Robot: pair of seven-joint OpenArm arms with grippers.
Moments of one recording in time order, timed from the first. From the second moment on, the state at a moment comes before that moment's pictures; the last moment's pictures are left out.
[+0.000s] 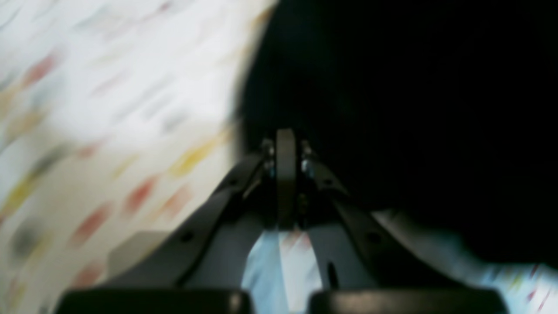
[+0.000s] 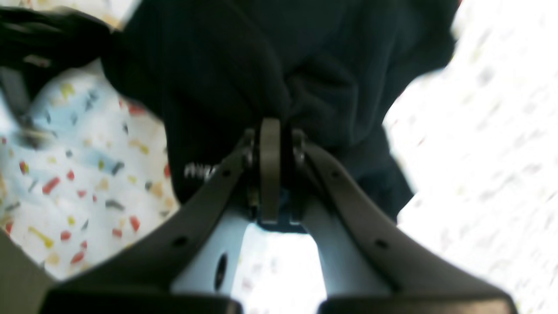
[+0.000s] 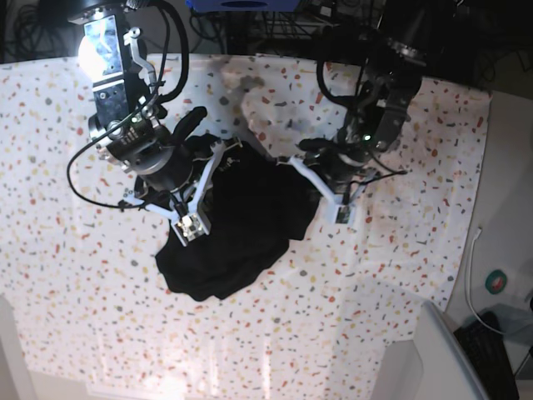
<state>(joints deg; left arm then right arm) 1.2 -10.7 16.3 72.8 -22.2 -0.9 22.6 -8.8 -0.6 -11.1 103.9 -2.6 17.3 -47.6</state>
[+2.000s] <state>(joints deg) -5.2 -13.4 8.9 71.3 -22.6 -0.9 22.8 24.6 12.9 -4.9 70.7 -2.4 17.5 -27.4</state>
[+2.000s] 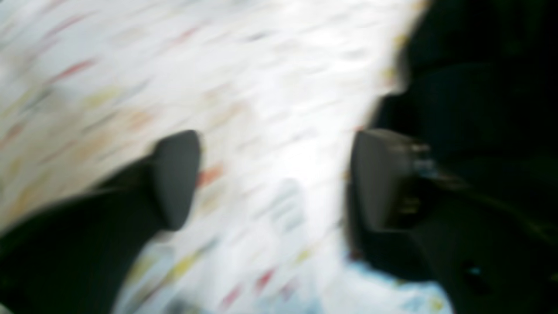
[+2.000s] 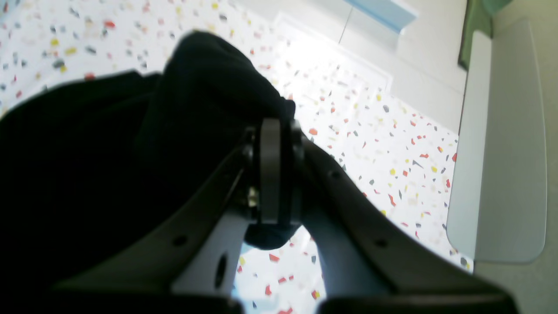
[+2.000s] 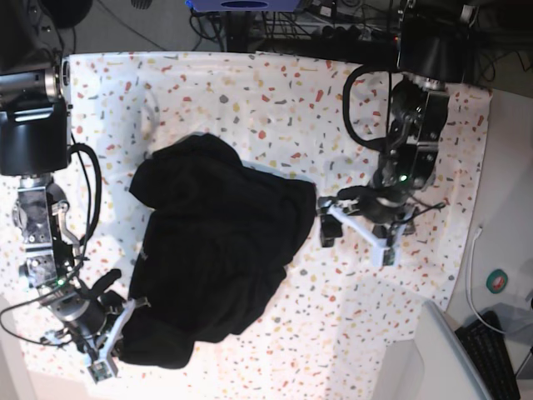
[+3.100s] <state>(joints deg) -19.6 -13.2 14.2 63.1 -22.1 -7.3 24.0 19.5 13.9 -0.6 72.8 -2.5 17.6 -27.9</state>
